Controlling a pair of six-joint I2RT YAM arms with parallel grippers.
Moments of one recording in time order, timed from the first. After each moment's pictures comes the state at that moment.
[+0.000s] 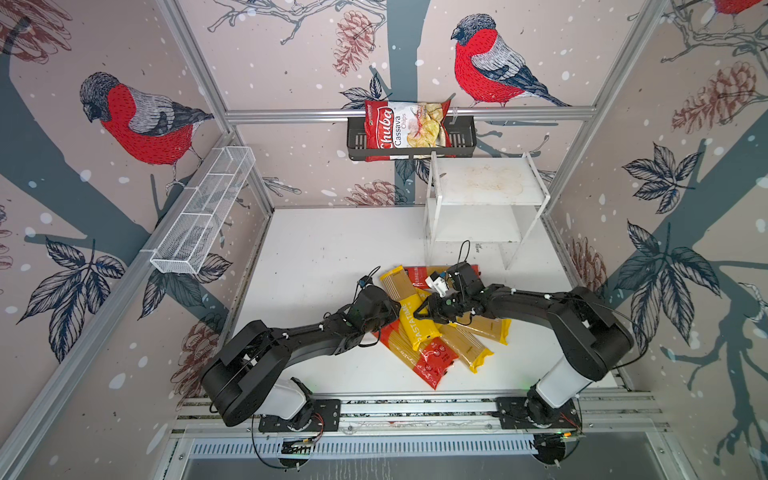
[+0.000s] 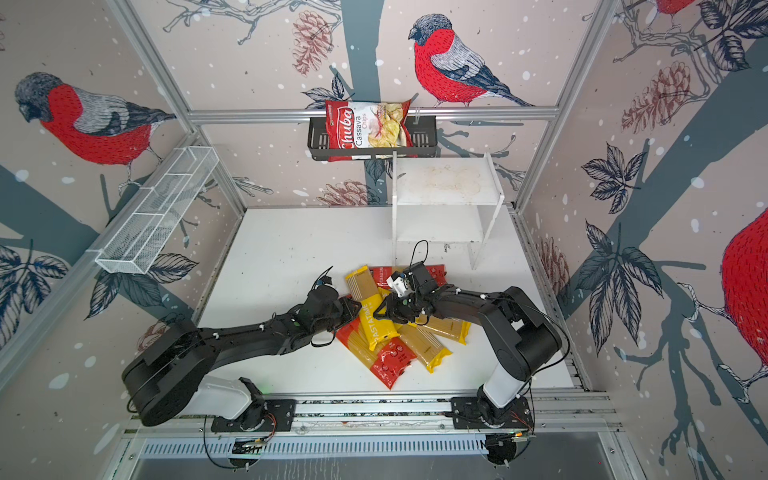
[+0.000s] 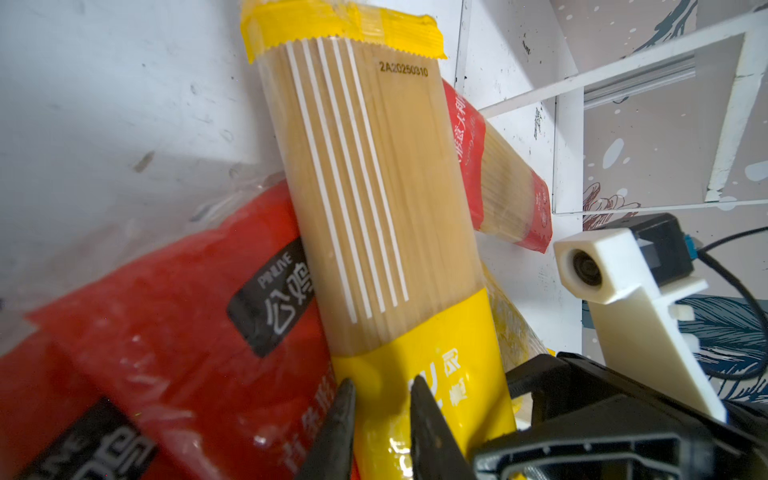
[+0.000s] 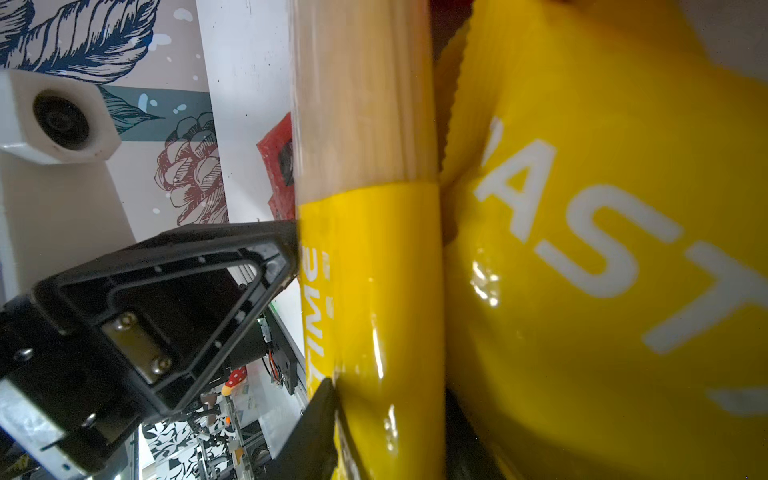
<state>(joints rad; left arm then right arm) -0.75 1.41 0.52 0.23 0.03 -1.10 0.65 1.66 0.77 -0.04 -0.73 0.70</state>
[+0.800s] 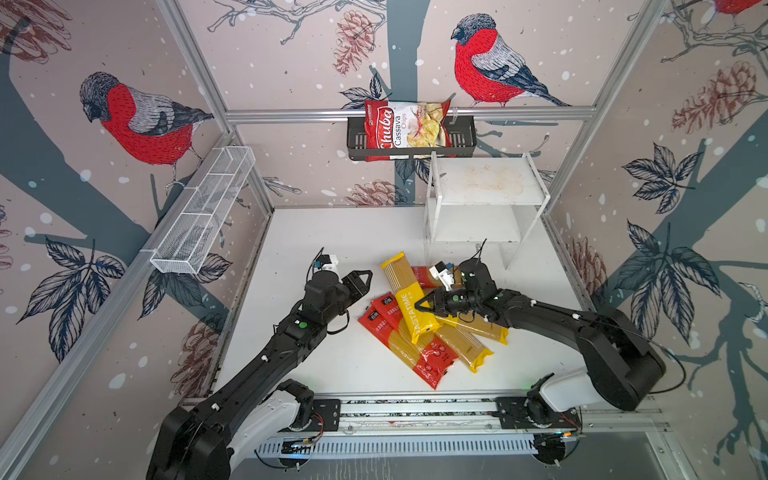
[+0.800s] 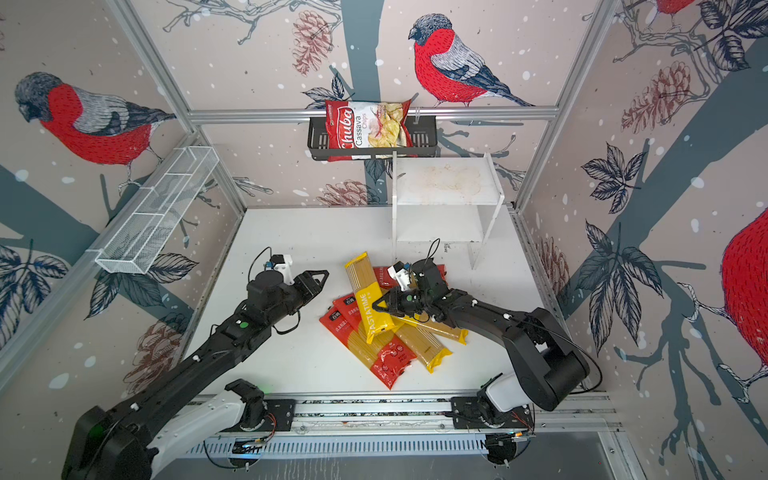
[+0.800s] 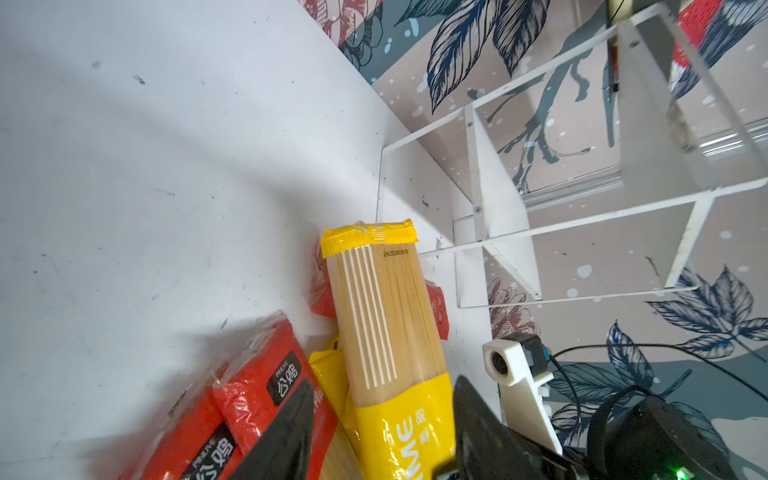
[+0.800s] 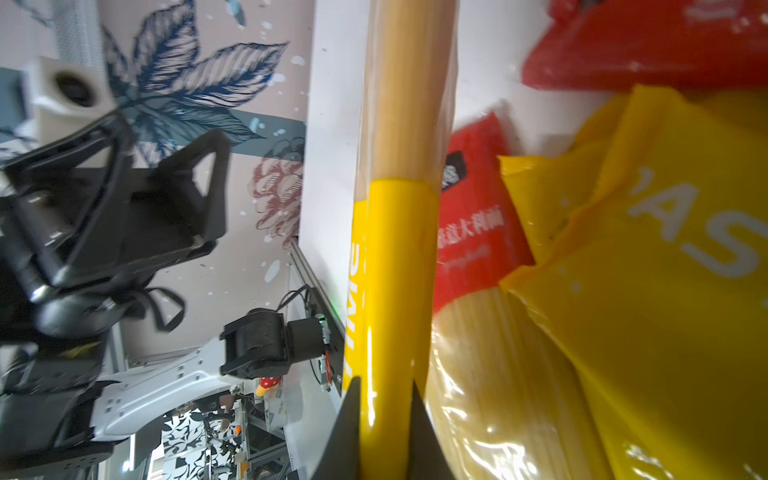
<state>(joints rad) -0.42 0.93 0.53 0.02 0.16 -1.00 0.65 1.44 0.69 0.14 -0.77 0.80</state>
